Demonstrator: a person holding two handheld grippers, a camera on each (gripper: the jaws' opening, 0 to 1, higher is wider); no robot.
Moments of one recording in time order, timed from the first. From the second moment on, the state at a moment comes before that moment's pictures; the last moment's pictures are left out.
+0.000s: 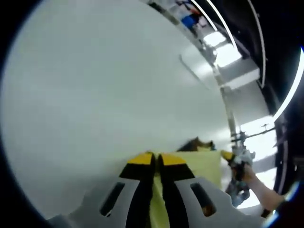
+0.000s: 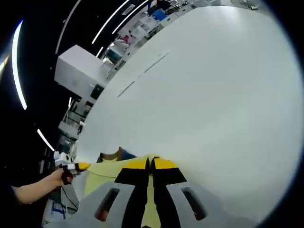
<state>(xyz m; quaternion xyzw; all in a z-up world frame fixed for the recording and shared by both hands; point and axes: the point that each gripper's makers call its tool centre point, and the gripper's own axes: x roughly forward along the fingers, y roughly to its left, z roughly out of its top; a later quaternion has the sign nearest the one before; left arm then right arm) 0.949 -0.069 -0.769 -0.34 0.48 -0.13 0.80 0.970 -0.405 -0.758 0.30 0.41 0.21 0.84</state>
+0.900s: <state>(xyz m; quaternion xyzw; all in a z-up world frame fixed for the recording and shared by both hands) 0.965 -0.064 -0.741 -0.40 0.43 -0.11 0.80 0.993 -0.408 -0.737 0.34 0.36 0.20 0.85</state>
